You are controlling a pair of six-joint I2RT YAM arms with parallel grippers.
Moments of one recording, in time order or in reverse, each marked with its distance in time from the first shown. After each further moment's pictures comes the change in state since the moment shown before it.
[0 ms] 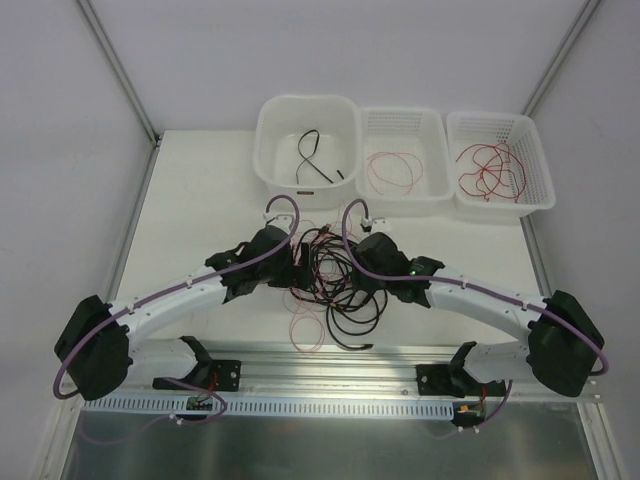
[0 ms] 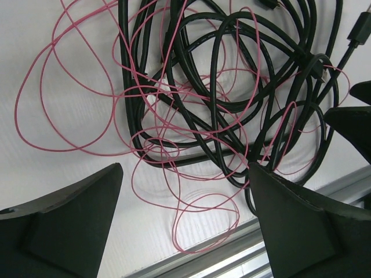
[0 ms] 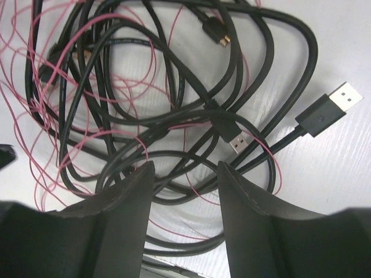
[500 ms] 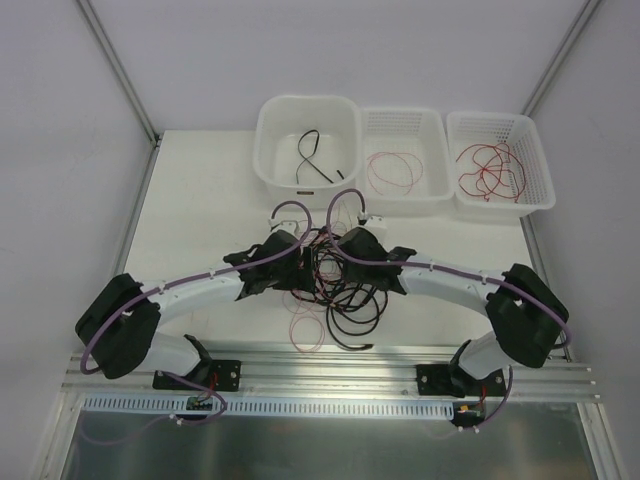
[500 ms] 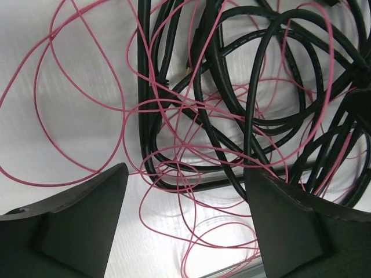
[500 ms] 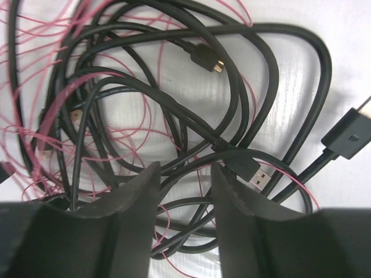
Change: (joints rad) left arm -0.004 0.170 -0.027 0.108 -0.048 -0.036; right arm 0.001 0.212 0.111 0.034 0.115 0.222
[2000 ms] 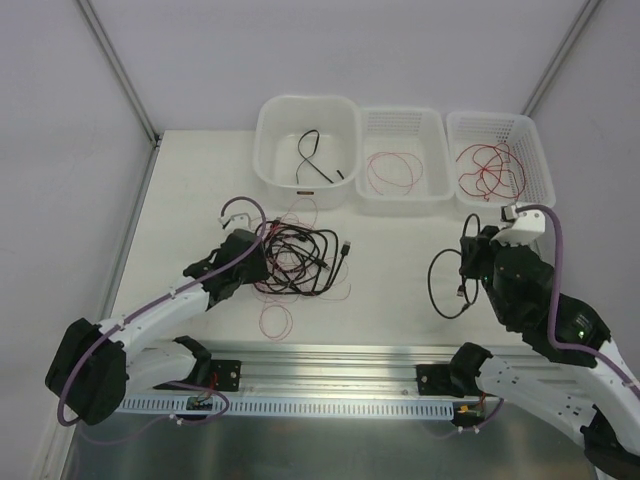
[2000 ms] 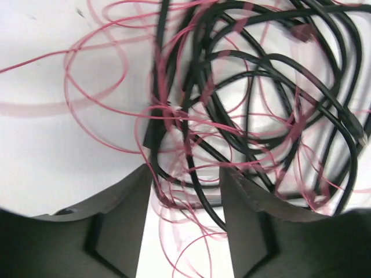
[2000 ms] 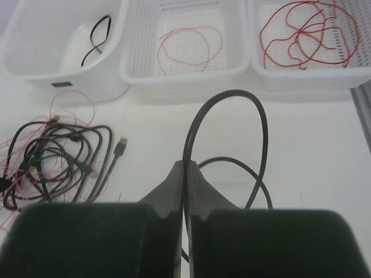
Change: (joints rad) left arm 0.212 -0.260 -0.144 -0.054 -0.177 0.040; right arm -0.055 -0.916 0.203 -0.526 0.393 -0.410
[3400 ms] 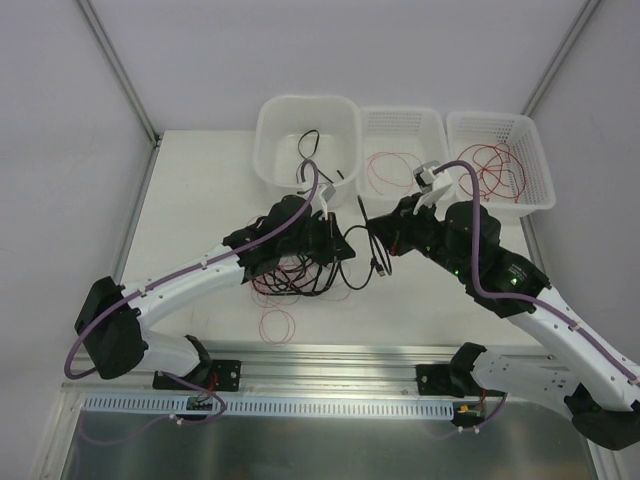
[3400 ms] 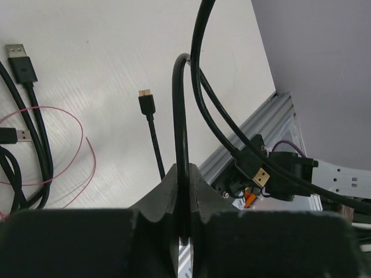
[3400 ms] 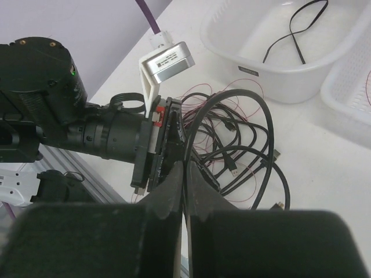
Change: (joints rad) left arm -0.283 0.251 0.459 0.139 0.520 -0.148; right arm 0.000 0.328 0.061 0.405 -0.688 -0.039
